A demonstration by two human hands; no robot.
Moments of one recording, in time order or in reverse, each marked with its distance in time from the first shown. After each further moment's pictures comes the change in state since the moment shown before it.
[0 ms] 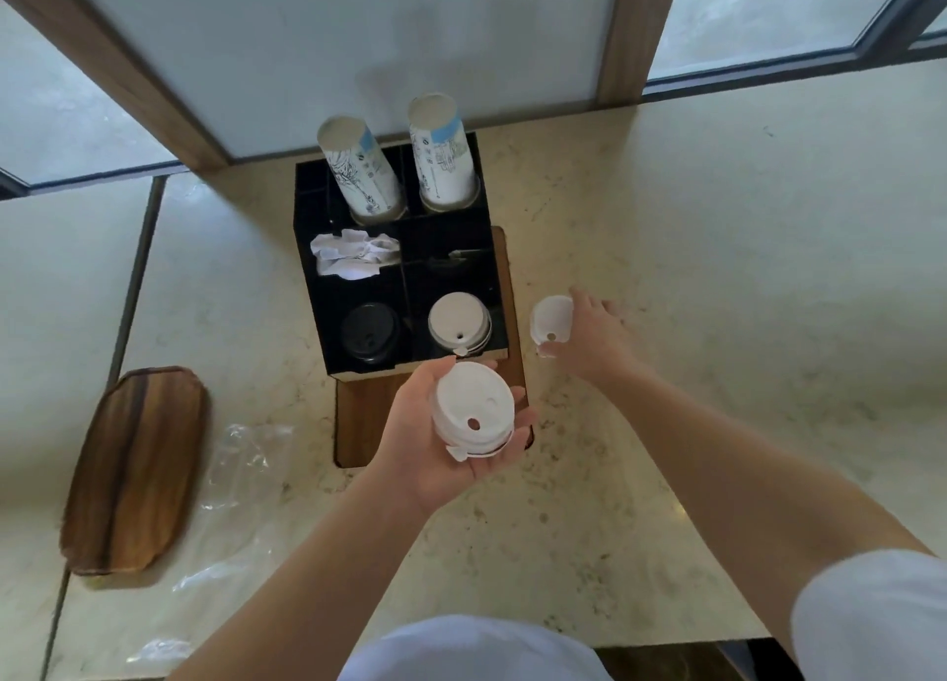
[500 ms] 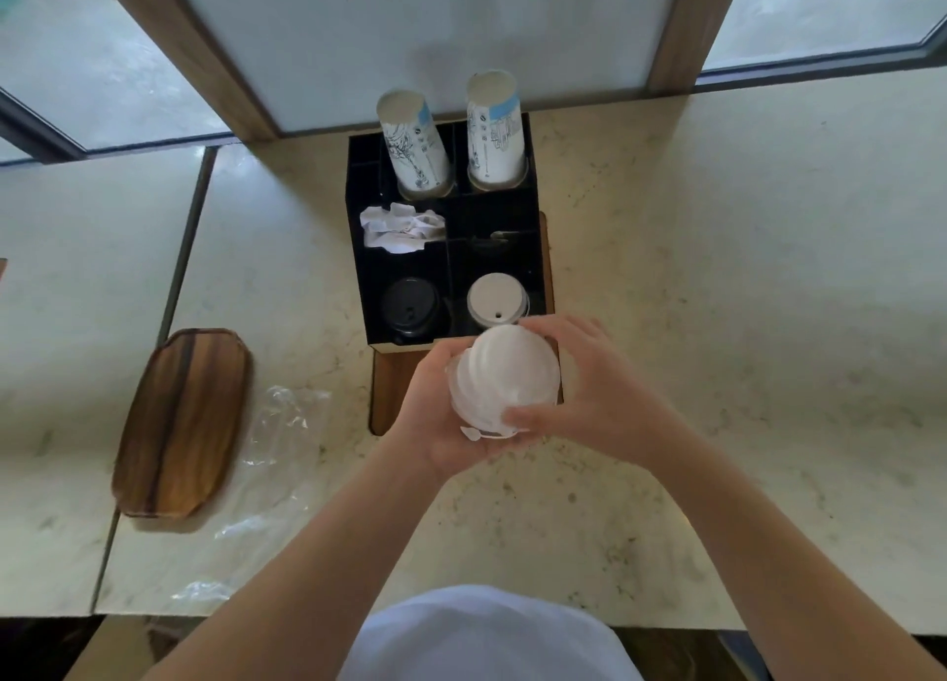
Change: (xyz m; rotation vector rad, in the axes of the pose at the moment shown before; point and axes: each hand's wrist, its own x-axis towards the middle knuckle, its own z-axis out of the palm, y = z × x) left_hand -0.016 0.011 -0.016 0.121 0.006 0.051; right_hand -0.144 -0.088 -0.073 0.364 -0.162 -0.459
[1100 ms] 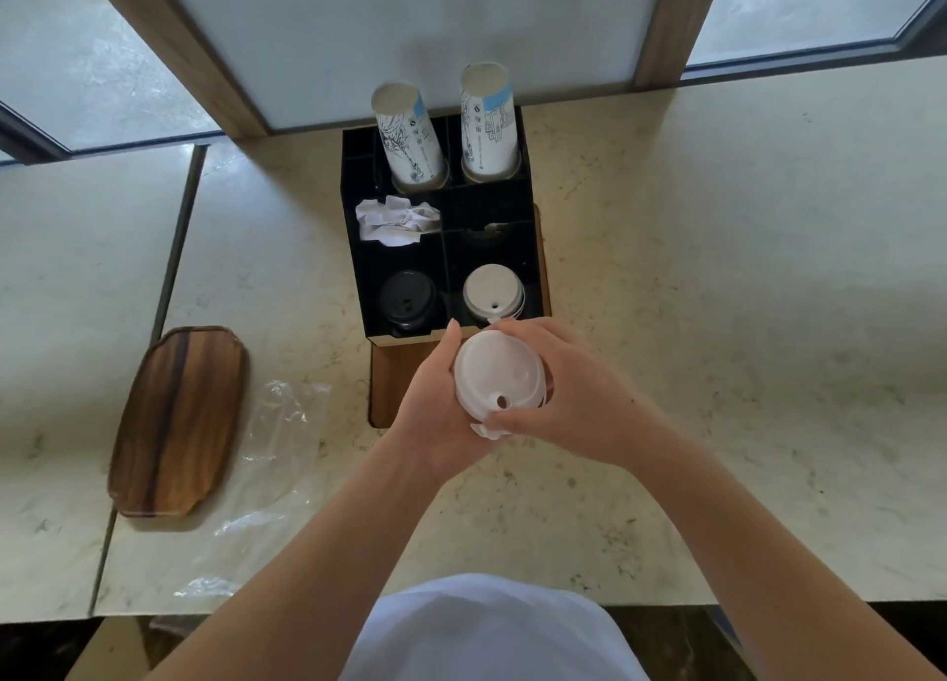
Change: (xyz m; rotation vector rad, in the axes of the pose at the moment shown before) left_hand -0.008 -0.009 -0.012 -0.050 -0.136 0.041; right_hand -0.012 -0.023 0.015 -0.043 -0.064 -0.013
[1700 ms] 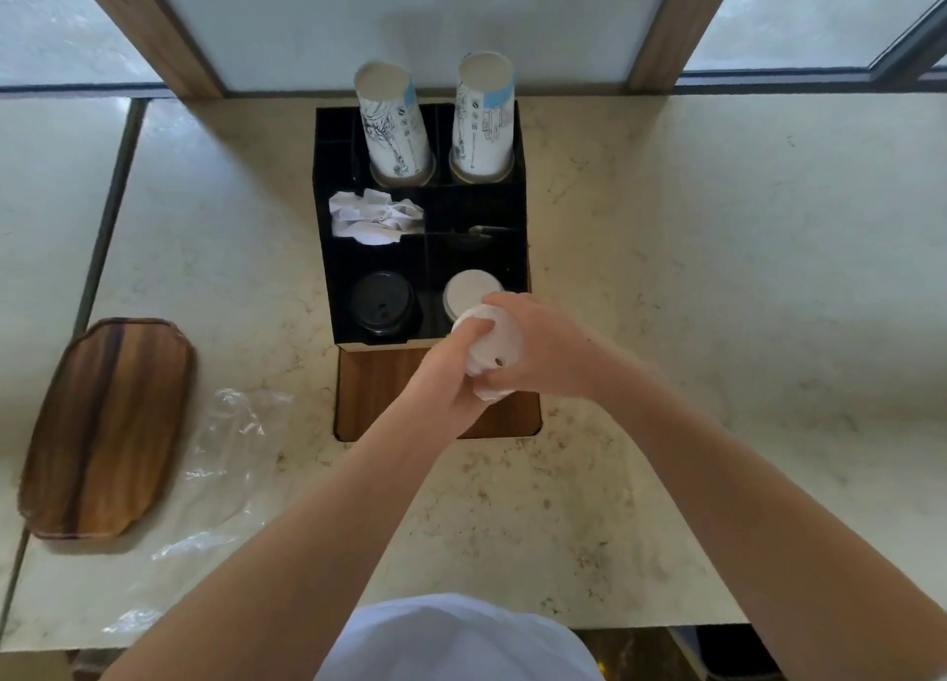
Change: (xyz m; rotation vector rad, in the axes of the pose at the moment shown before) left_hand 0.063 0.028 0.015 0.098 0.295 0.089; right_hand 0.097 0.045 -0.002 -0.241 -0.165 0.093
